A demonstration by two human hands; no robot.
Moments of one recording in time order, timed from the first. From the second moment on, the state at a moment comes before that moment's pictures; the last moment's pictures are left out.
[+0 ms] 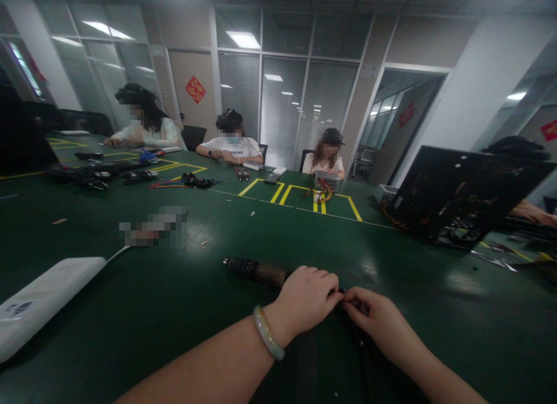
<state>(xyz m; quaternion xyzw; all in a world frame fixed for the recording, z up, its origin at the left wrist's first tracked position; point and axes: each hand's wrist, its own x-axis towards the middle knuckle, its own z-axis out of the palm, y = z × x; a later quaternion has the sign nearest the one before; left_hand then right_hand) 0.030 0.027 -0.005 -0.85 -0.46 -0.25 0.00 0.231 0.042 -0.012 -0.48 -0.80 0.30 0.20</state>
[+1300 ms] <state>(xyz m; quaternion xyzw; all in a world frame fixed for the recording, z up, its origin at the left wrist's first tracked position) 0.028 0.028 -0.008 -0.86 -0.44 -0.25 -0.02 0.230 0.043 -0.014 -0.48 -0.79 0.33 0.20</state>
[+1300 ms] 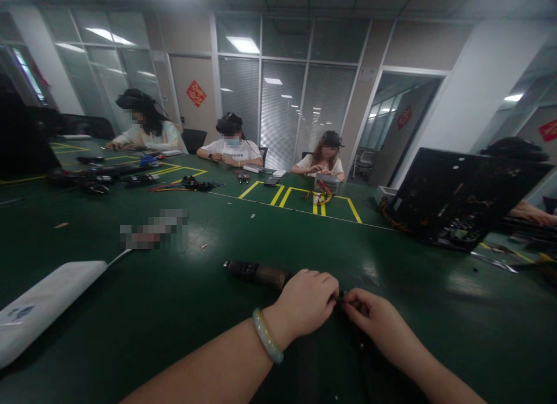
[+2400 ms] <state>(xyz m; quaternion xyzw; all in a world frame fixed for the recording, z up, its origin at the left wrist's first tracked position) 0.028 0.028 -0.007 -0.85 -0.46 -0.25 -0.04 0.232 0.044 -0.015 -0.48 -0.78 0.34 0.21</state>
